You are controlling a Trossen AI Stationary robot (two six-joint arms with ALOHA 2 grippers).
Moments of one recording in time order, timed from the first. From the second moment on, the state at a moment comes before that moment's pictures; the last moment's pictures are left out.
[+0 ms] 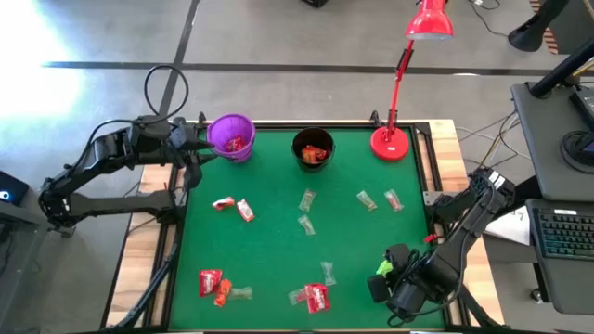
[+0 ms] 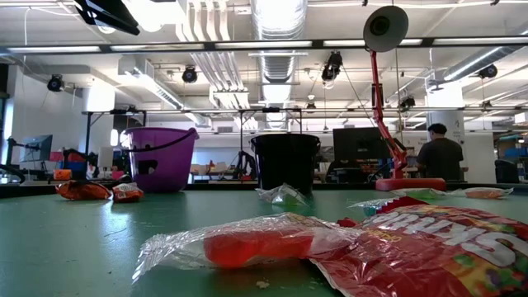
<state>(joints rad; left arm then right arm) 0.40 0.73 1.13 -0.97 -0.03 0.04 0.83 1.67 1.53 -1.29 0.03 2.13</state>
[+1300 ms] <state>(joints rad) 0.40 0.73 1.13 -1.16 0.29 0.01 0.83 1.67 1.51 -1.40 -0.08 2.23</state>
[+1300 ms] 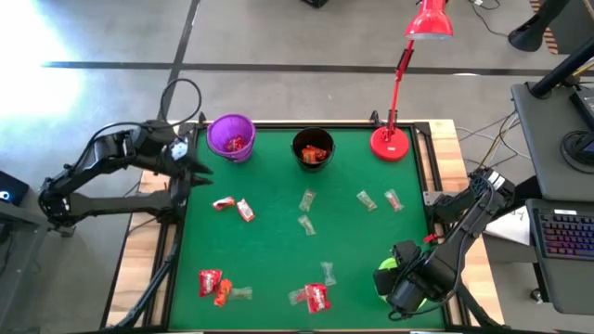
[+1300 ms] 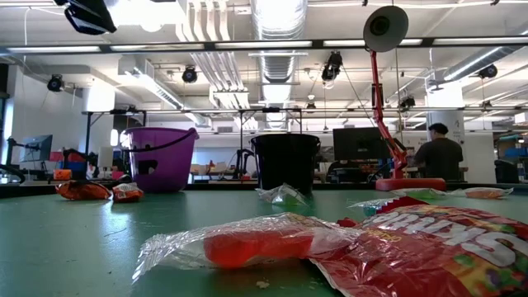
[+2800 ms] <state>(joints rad) -0.48 1.14 0.78 -0.59 0.04 -0.72 0.77 1.66 1.51 -1.46 0.26 1.81</state>
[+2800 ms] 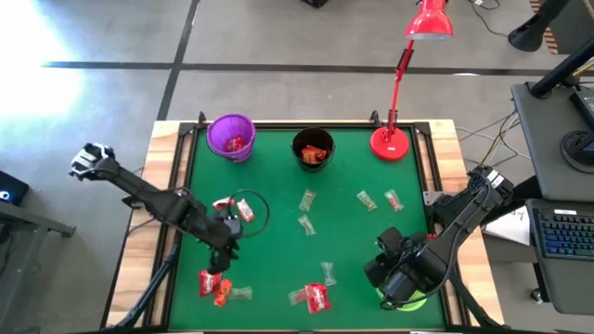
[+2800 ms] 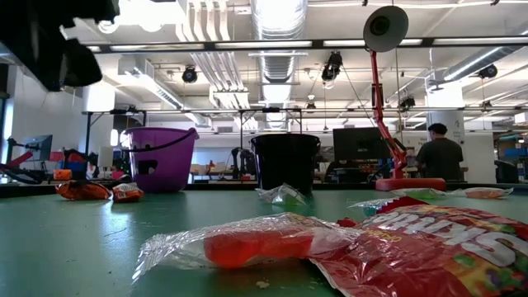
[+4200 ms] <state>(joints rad) -0.71 1.83 1.11 -0.61 0.06 -0.92 0.80 1.67 1.51 -1.42 0.25 1.62</state>
